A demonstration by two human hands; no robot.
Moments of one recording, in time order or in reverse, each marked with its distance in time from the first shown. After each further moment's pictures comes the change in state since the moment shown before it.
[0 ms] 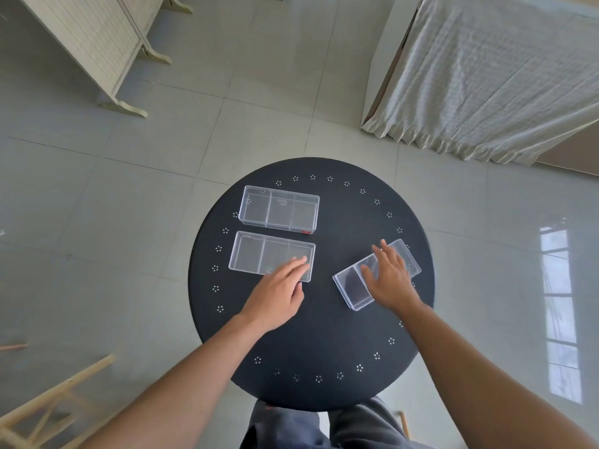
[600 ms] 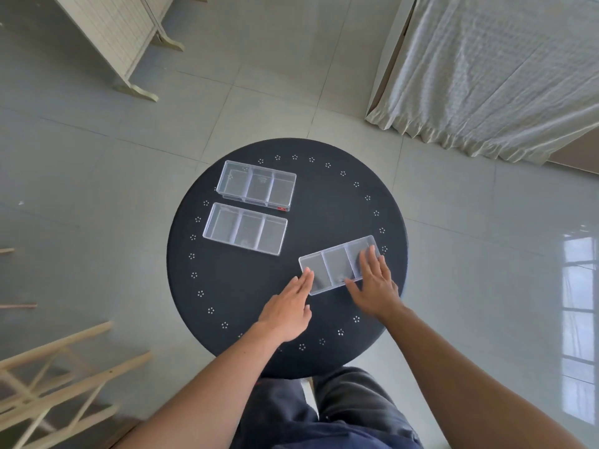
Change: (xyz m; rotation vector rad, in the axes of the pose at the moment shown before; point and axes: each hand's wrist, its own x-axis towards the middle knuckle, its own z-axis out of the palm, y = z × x) left_hand -0.027 0.125 0.087 0.013 -0.362 -0.296; right_hand -0.051 0.080 -0.002 -0.126 -0.229 -0.030
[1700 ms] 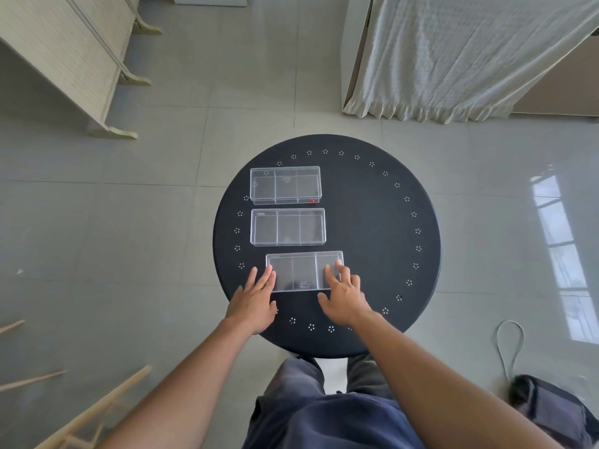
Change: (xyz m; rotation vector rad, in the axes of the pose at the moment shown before) left_hand -0.068 -0.216 -0.072 0.307 -0.022 -0.020; right_hand -0.062 -0.215 0.111 0.100 -0.069 0.102
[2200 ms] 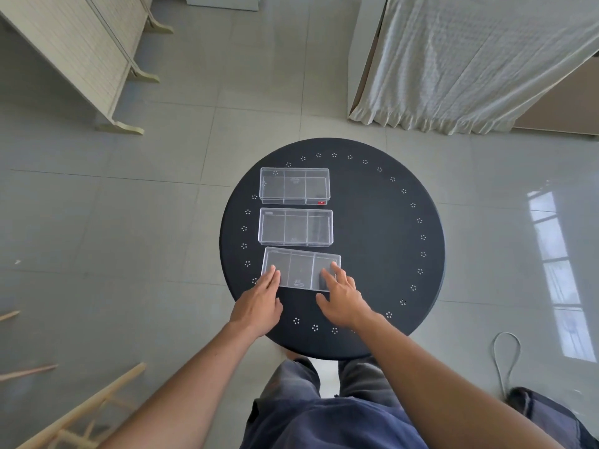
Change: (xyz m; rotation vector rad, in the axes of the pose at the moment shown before) left_hand -0.009 -0.006 0.011 -0.094 0.183 0.051; right_hand -0.005 -0.018 -0.001 0.021 -0.013 -0.078
